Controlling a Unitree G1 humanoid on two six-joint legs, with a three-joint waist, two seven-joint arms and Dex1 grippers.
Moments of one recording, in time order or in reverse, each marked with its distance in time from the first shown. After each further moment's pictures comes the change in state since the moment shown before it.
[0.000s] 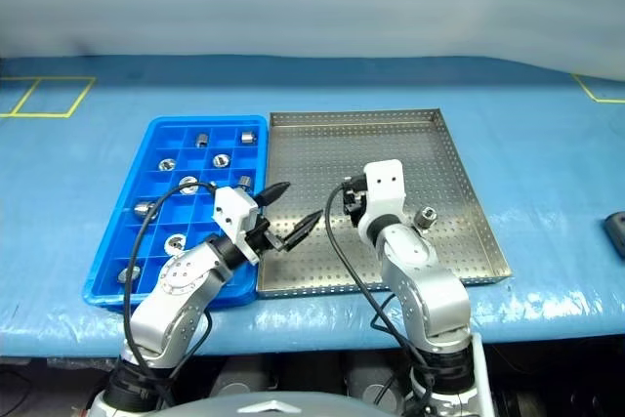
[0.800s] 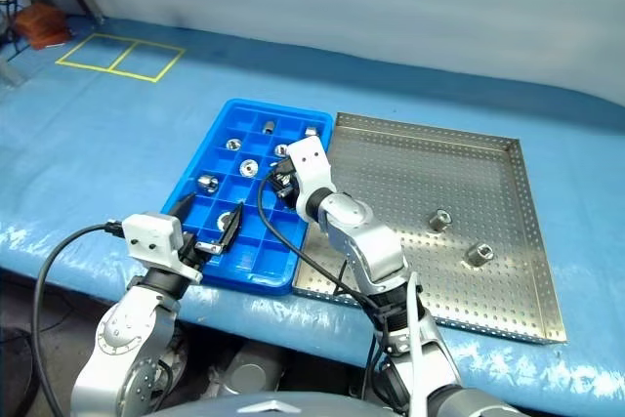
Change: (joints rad) left arm 0.310 -0.021 0.163 -0.268 0.076 0.000 0.274; right arm -0.245 0.097 0.153 0.428 -0.004 -0.223 0.206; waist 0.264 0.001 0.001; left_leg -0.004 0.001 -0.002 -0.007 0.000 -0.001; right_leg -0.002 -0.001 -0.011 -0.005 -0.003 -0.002
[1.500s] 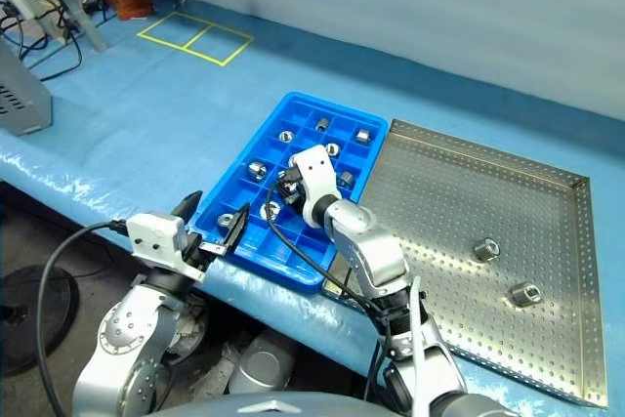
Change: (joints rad) left arm -0.017 0.005 -0.021 0.010 -0.006 -0.001 -0.047; right arm 0.059 -0.037 -0.015 -0.001 -0.022 -0.036 0.026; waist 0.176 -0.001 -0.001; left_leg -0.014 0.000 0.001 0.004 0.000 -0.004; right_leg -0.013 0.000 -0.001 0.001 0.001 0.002
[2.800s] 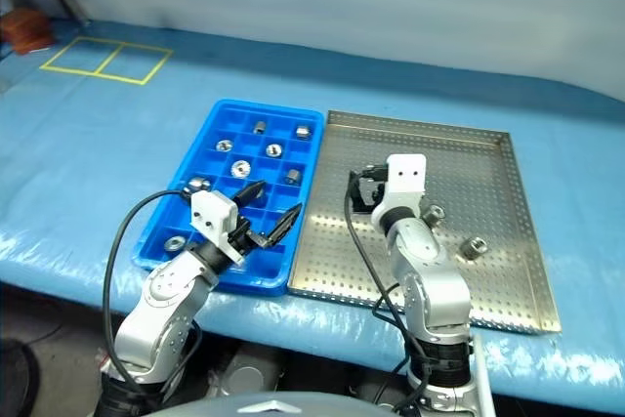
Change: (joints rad) left arm -0.257 0.024 -0.122 0.242 -0.062 -0.004 -0.223; right arm 0.244 0.019 -0.314 -0.355 -0.014 0.088 -0.276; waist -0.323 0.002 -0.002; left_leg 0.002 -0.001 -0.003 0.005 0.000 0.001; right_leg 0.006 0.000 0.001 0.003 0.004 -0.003
